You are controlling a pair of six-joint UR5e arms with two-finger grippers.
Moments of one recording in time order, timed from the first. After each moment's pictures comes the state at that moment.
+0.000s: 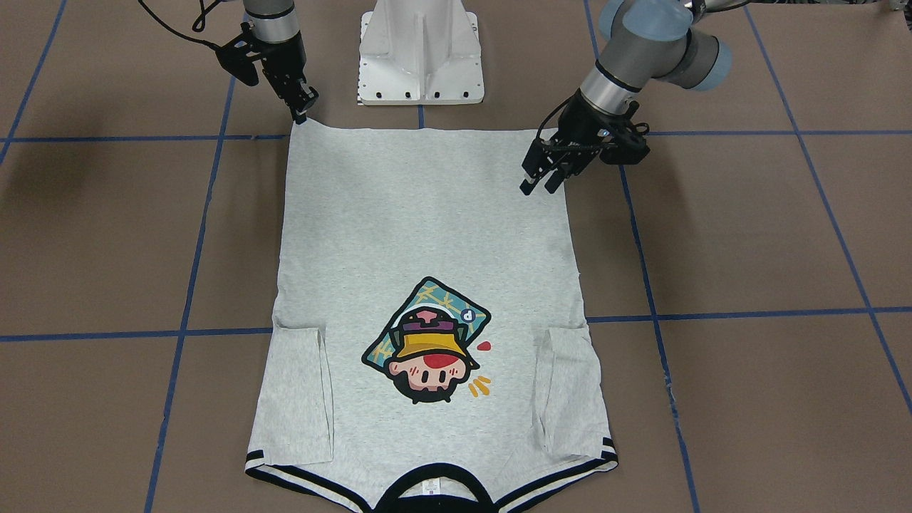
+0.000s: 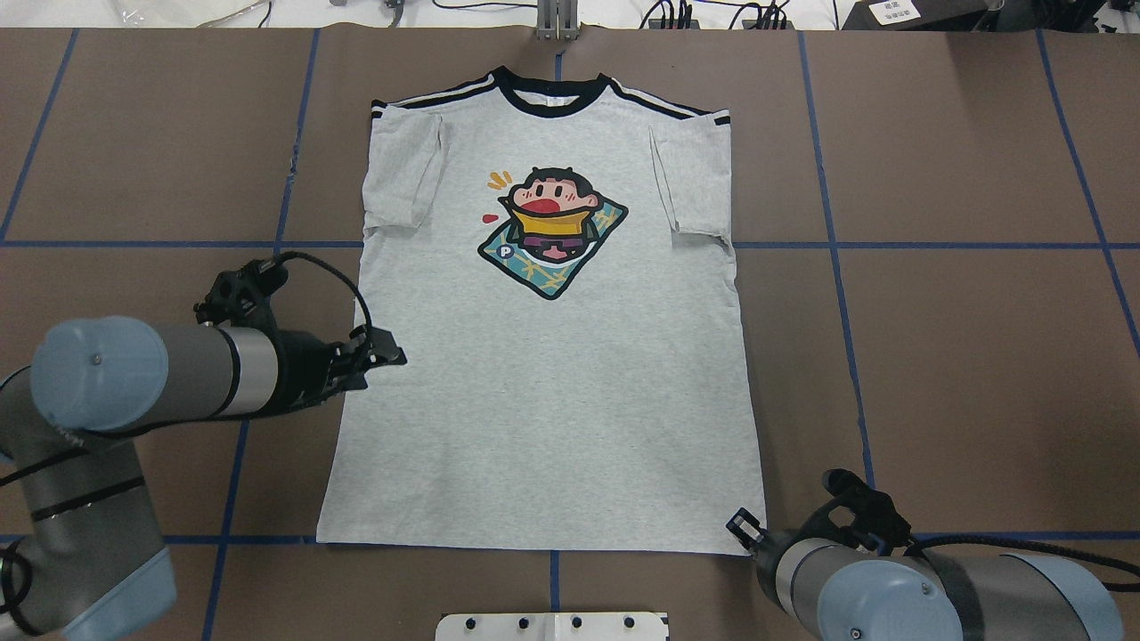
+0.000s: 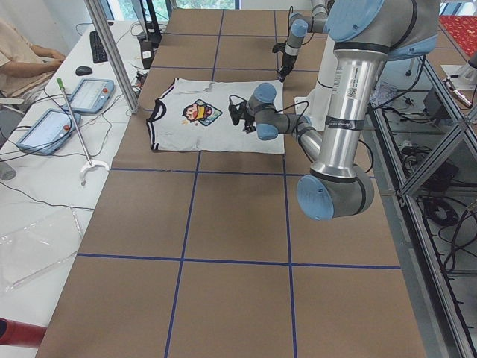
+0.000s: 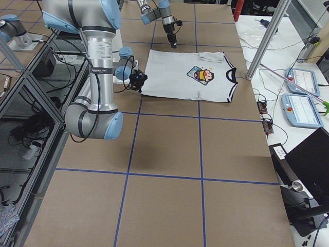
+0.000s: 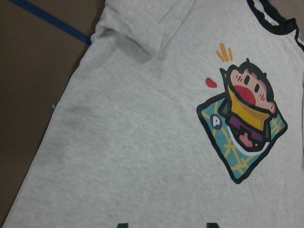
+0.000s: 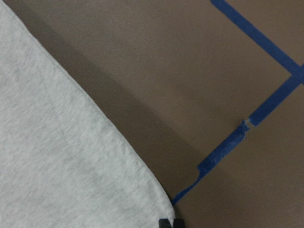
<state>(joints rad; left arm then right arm) -0.45 -1.73 -1.95 -2.24 -1.73 -1.78 0.04 -1.50 2.17 -1.49 1.43 2.32</state>
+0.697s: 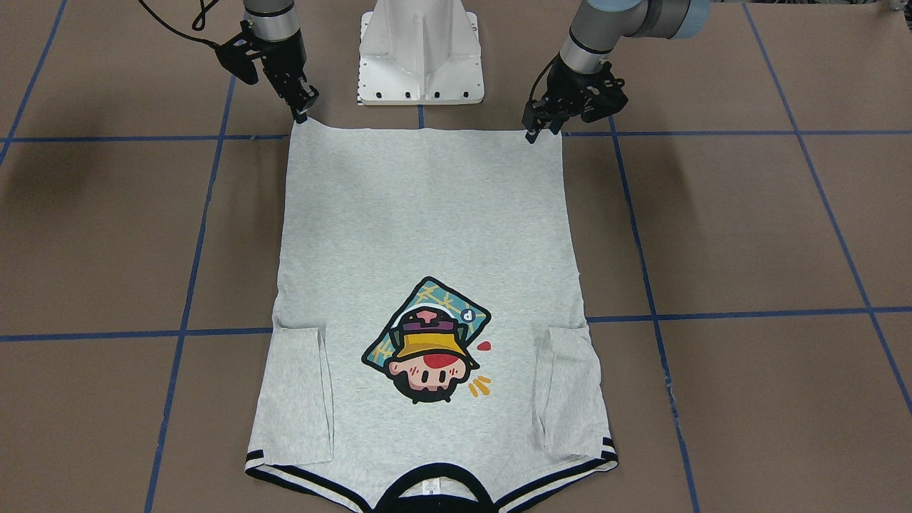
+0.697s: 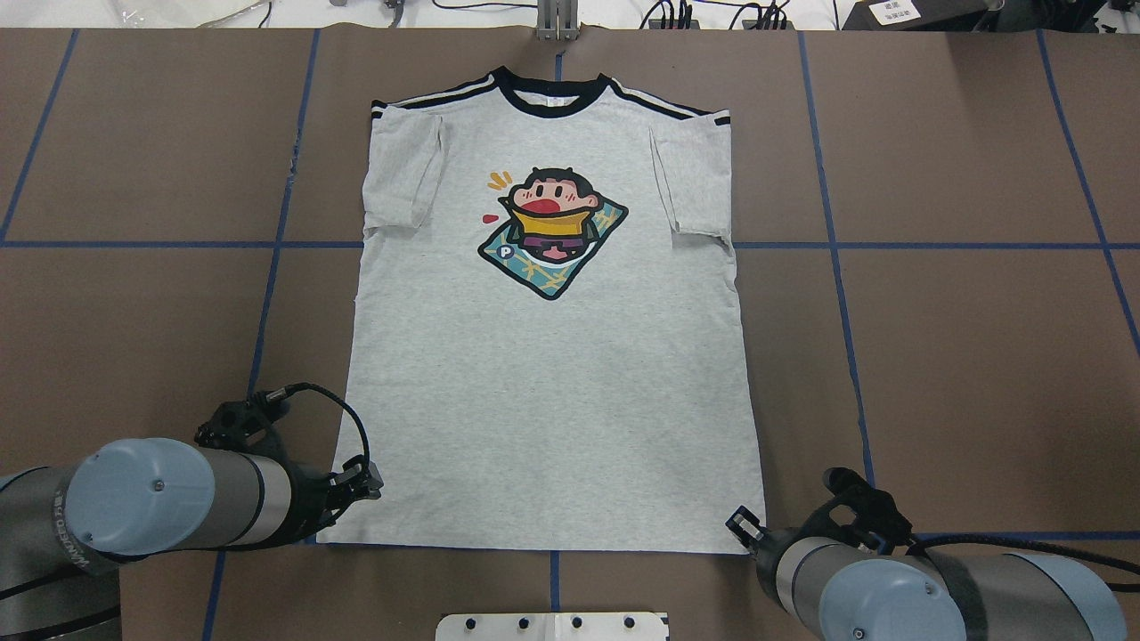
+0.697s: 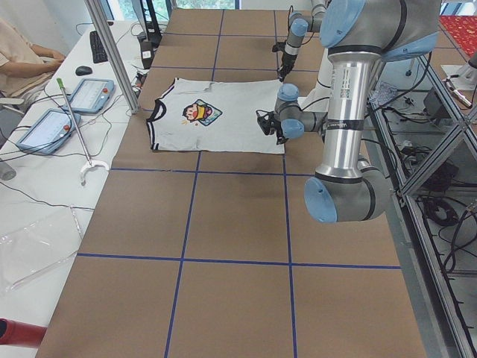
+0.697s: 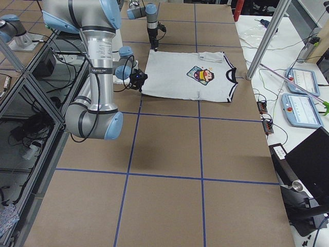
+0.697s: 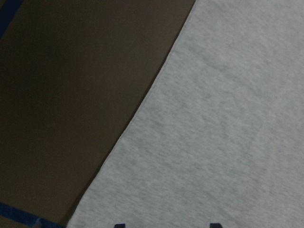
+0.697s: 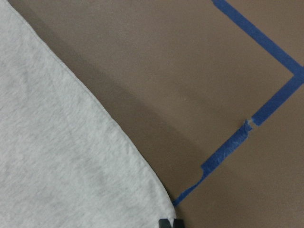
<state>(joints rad) -0.25 -1.66 -2.07 -1.93 -1.71 -1.93 0.05 -1.49 2.18 -1.49 1.43 2.32</state>
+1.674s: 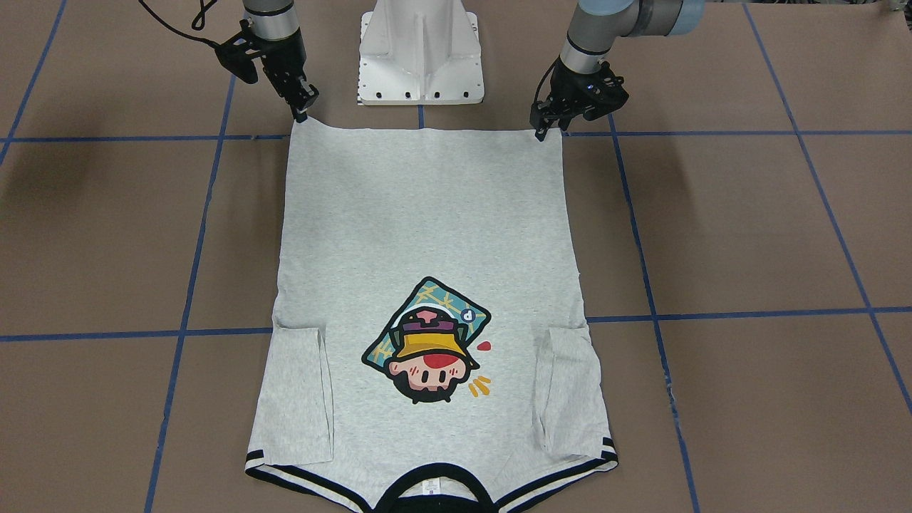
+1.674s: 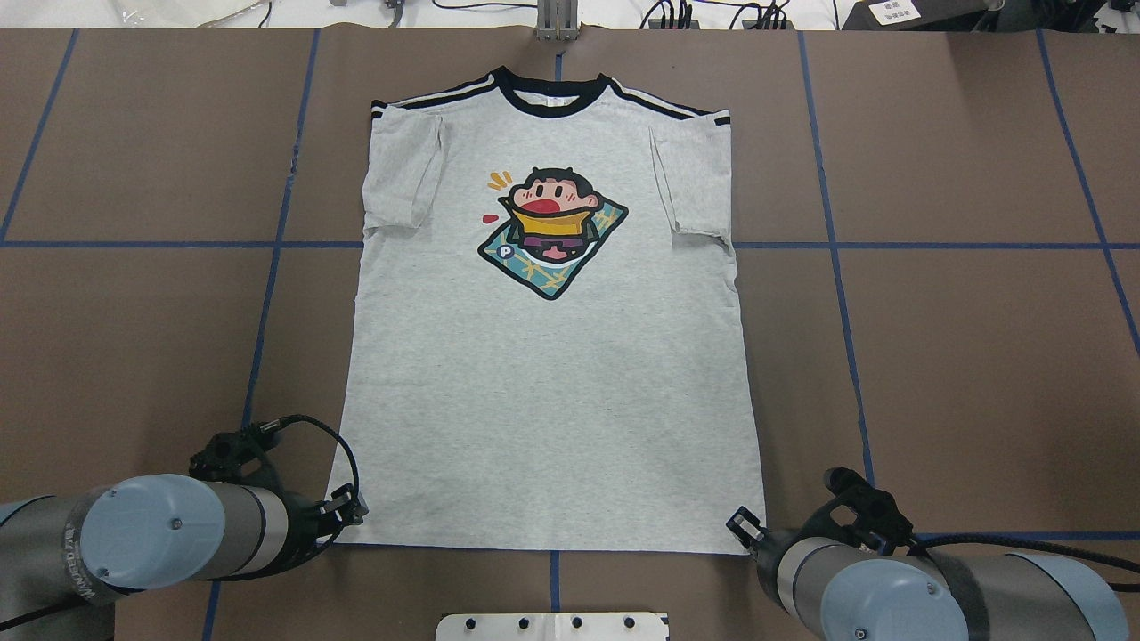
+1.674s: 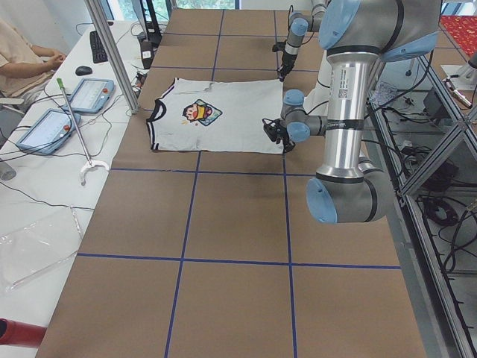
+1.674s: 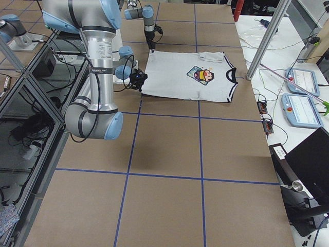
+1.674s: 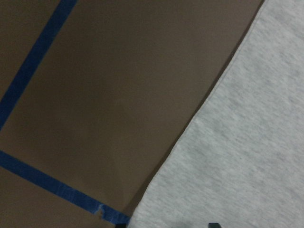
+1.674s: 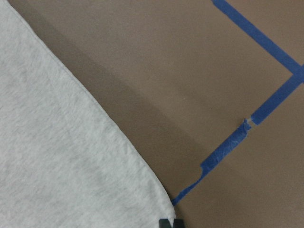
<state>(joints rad) -0.20 -1.63 -2.06 -1.90 -1.67 -1.96 0.05 -1.50 2.18 -1.49 1.43 2.32</state>
